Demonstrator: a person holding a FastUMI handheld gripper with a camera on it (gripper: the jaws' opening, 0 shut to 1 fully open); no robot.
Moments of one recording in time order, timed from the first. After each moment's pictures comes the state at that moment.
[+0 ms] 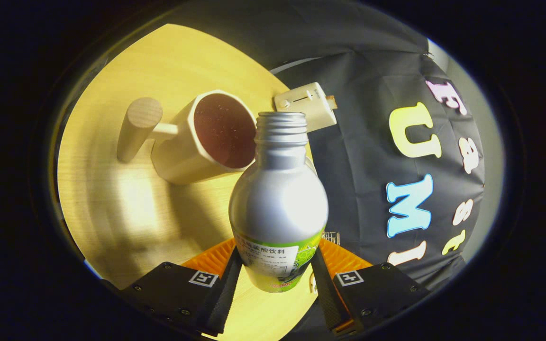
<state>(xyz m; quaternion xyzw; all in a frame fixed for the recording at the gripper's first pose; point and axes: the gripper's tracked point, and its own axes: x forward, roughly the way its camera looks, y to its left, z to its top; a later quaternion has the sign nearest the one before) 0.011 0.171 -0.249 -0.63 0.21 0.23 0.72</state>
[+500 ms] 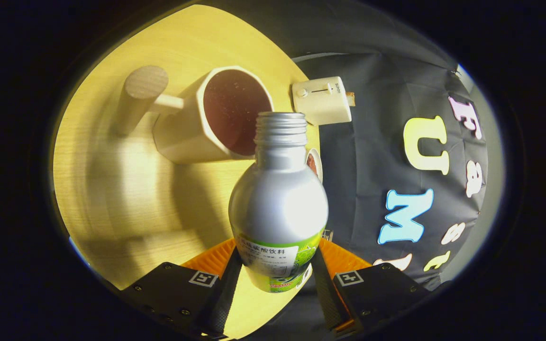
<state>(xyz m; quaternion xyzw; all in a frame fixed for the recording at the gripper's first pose) 0.019 0.163 -0.248 -0.69 0.23 0.22 0.65</state>
